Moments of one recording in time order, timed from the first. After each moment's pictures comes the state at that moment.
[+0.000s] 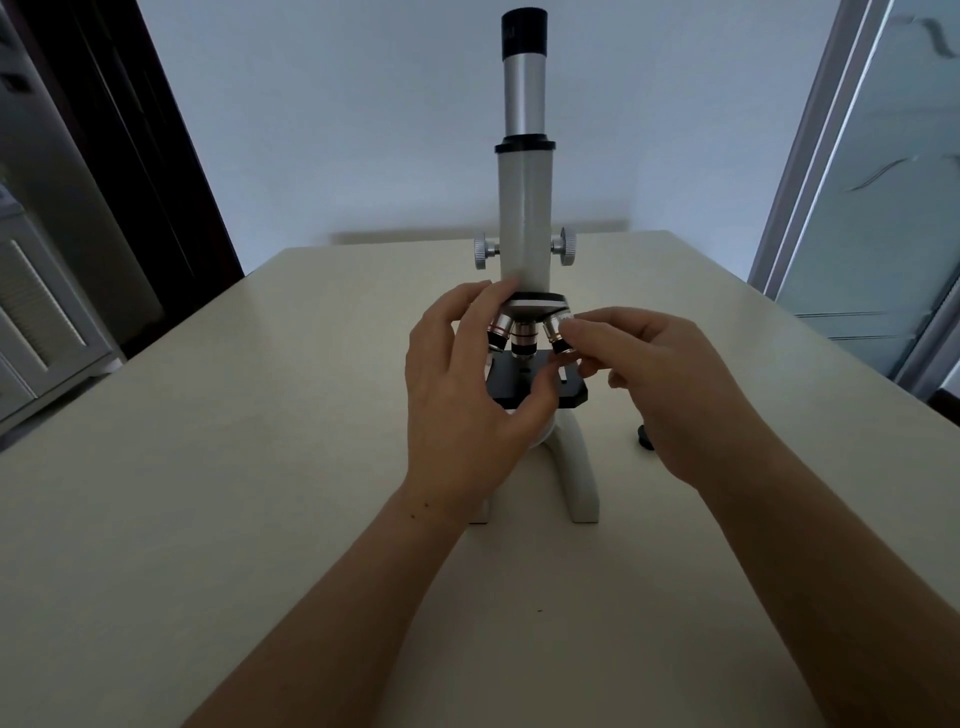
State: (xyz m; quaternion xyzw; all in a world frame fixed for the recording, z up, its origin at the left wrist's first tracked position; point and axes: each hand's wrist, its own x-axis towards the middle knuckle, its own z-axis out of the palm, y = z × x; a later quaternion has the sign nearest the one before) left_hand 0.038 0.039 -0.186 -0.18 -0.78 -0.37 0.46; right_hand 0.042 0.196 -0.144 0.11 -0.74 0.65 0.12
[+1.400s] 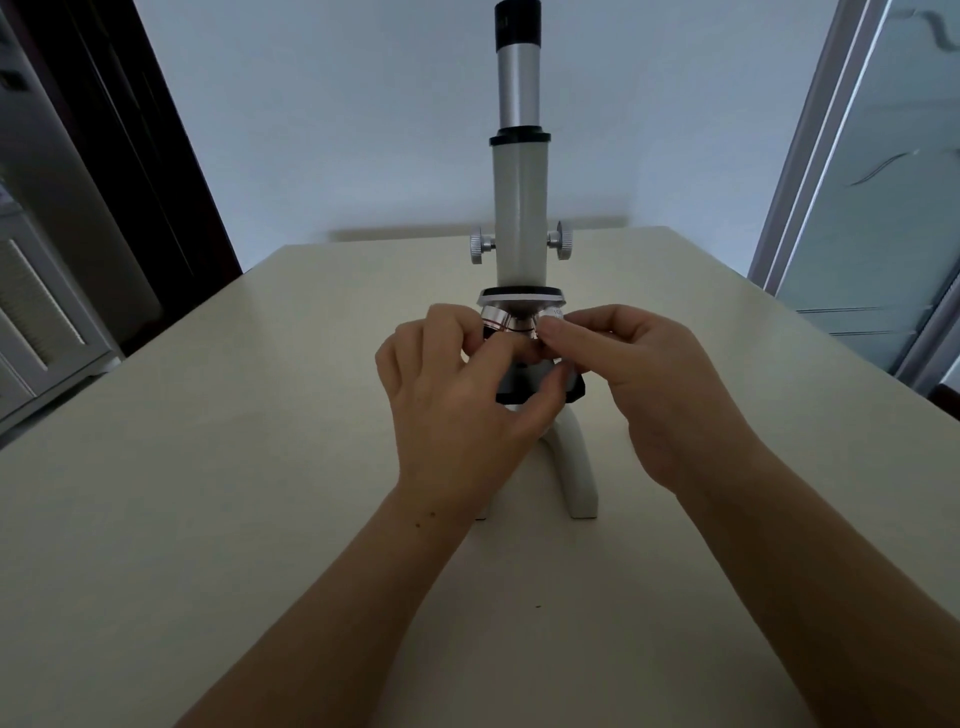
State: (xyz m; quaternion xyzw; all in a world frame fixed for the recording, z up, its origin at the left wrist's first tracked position) left_hand 0.043 0.043 -0.185 -0.11 -0.80 -0.19 0.56; right_hand 0.044 0.188 -0.151 0.09 -0.66 0.74 0.09
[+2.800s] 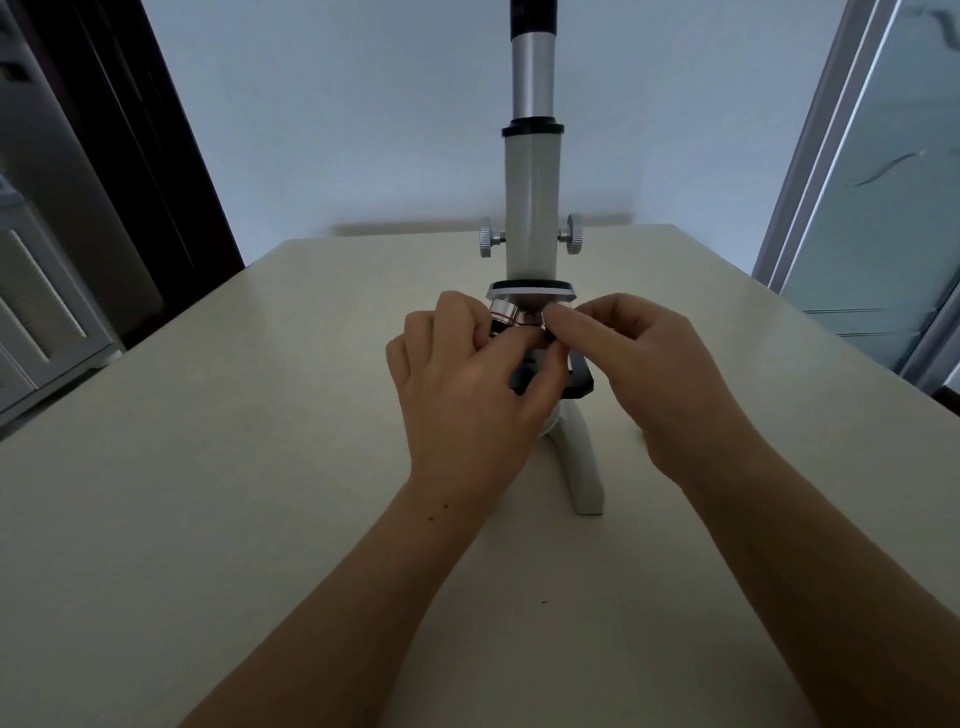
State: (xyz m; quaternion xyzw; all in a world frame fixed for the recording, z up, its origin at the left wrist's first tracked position) left_hand 0.050 0.046 -0.174 -0.10 -0.81 -0.21 0.54; right_hand 0.039 0.183 -0.151 0.07 -0.74 0.65 0.15
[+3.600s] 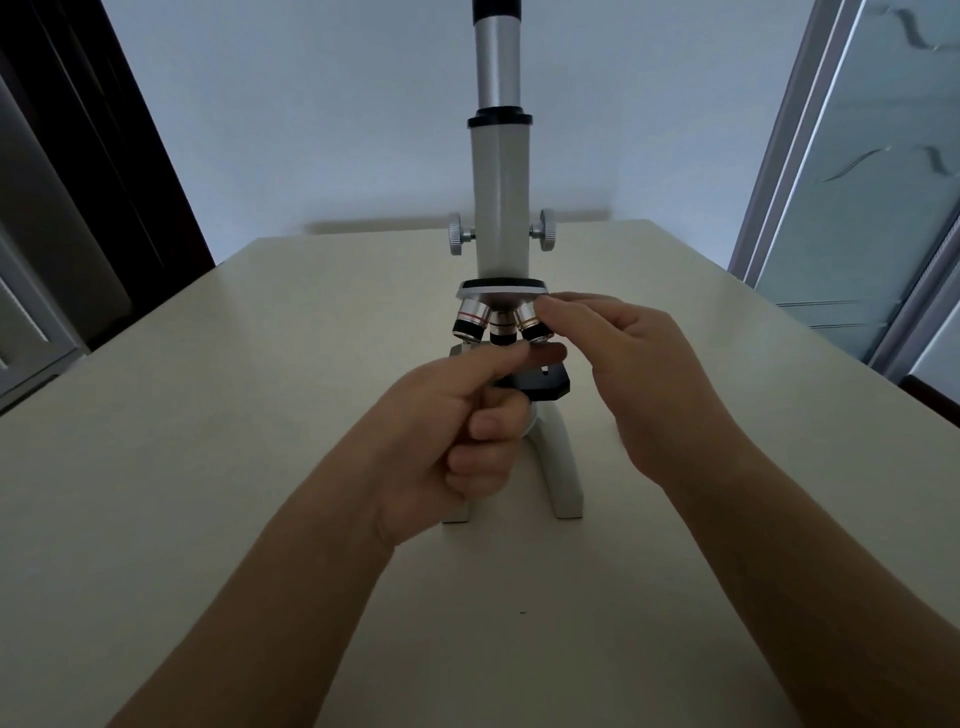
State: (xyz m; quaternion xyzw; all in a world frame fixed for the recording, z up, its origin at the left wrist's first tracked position) left_hand 0.066 0.026 -0.147 -0.10 -0.58 -0.77 -0.25; right_hand 0.042 0.186 -0.147 0.10 -0.71 0.68 0.13
